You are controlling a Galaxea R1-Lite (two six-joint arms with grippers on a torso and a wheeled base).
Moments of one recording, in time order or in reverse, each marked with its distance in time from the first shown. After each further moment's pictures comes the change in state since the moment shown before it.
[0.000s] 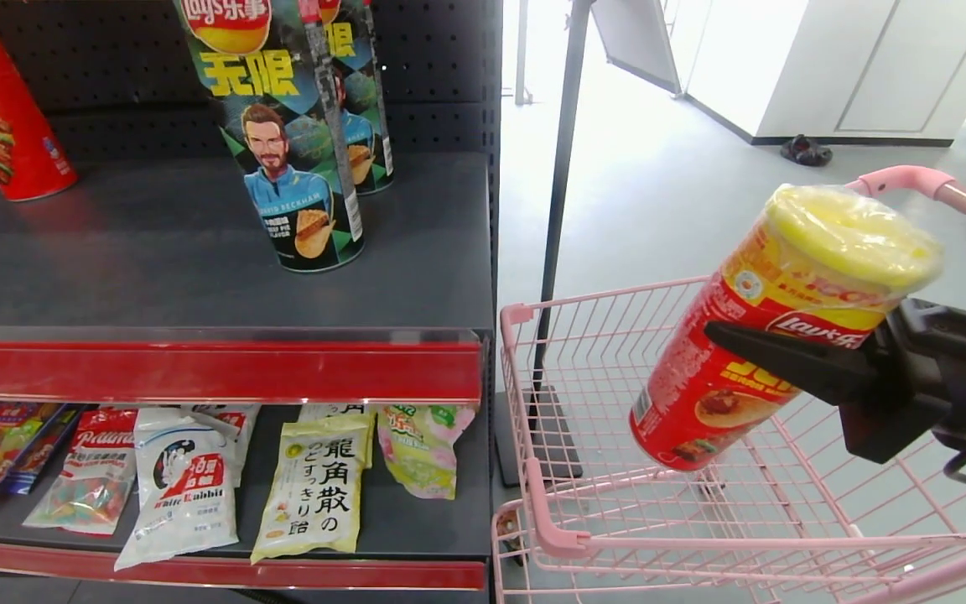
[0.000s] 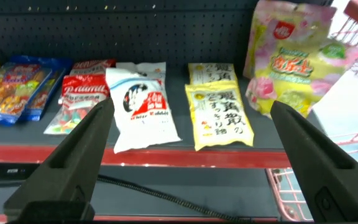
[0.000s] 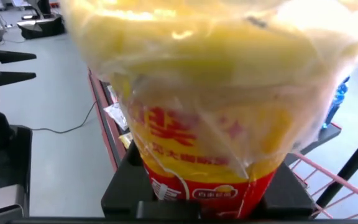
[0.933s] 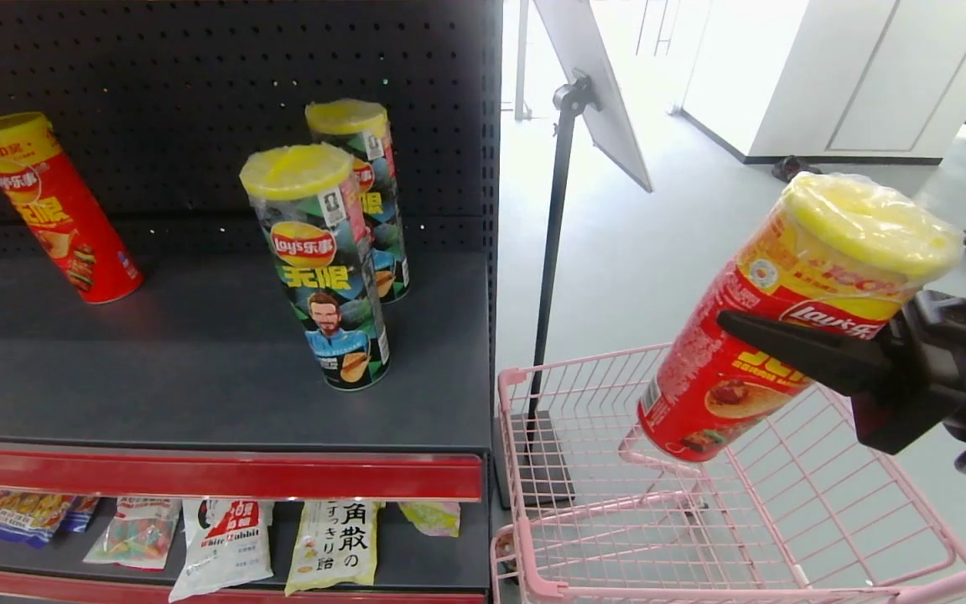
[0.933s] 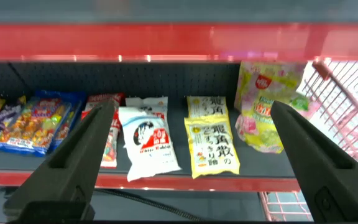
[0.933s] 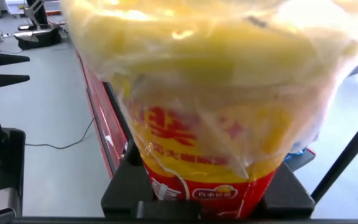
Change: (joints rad) left arm 0.000 0.000 0.000 0.000 0.000 0.000; right arm -0.022 -0.016 -0.002 0.001 0.002 0.000
